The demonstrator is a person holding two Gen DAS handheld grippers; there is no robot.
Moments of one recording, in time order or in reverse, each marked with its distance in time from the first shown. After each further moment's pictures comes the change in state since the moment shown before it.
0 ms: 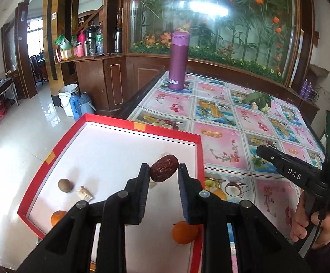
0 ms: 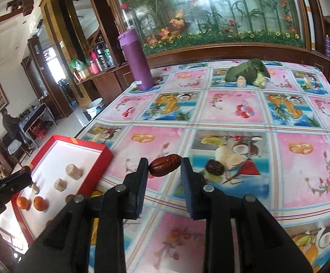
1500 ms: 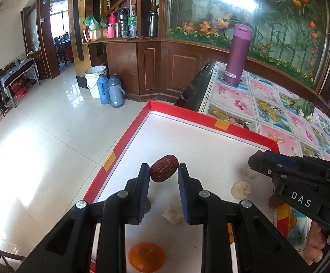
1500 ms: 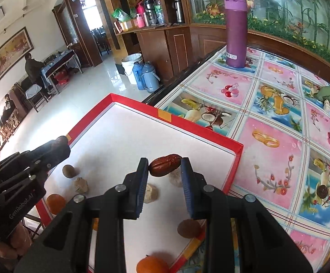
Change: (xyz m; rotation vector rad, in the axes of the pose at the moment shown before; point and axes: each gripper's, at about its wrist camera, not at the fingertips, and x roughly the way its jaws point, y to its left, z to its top) left arm 0.043 0.108 0.009 -0.088 0.101 0.133; right arm 0.087 0.182 0.009 -0.246 0.260 0.086
